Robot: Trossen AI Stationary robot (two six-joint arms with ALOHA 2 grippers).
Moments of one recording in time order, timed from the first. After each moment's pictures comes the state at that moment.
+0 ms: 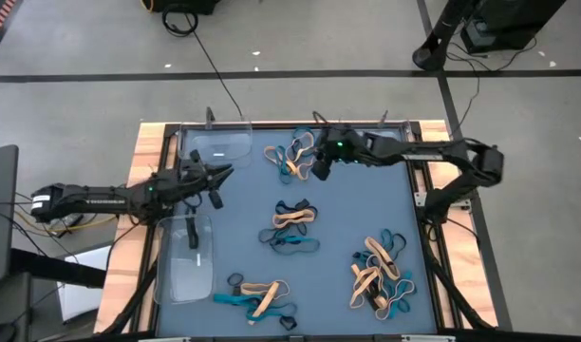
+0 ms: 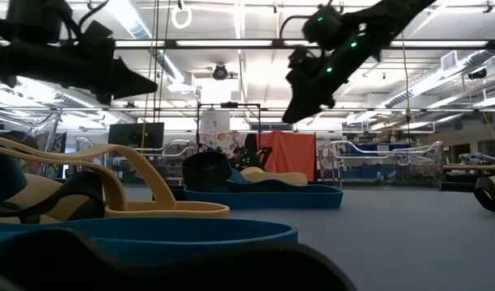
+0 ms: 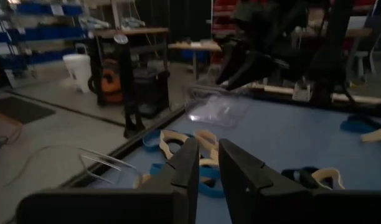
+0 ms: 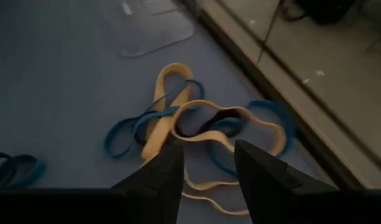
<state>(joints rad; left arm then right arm) 0.16 0.58 0.12 0.43 -0.33 -0.01 -0.37 1.54 0.99 -0.14 0.15 0.03</state>
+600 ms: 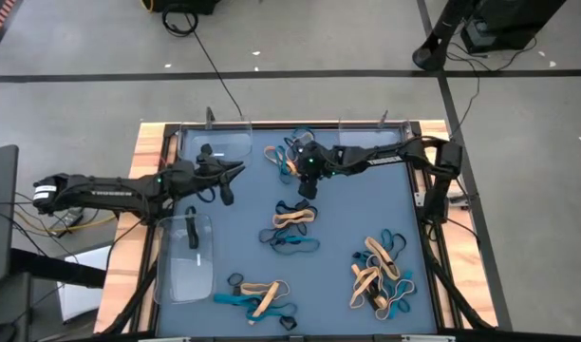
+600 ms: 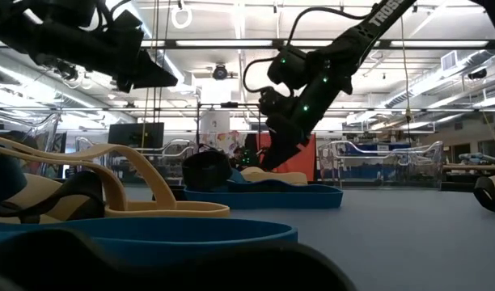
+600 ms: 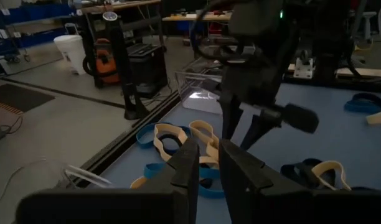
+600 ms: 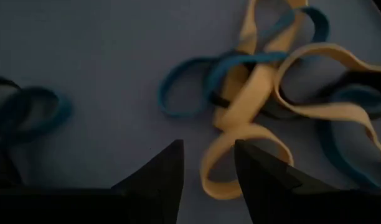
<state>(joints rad) 0.16 0.80 0.34 0.31 -0.33 0.01 -0.31 1.85 1.10 -0.16 0.03 -0.02</state>
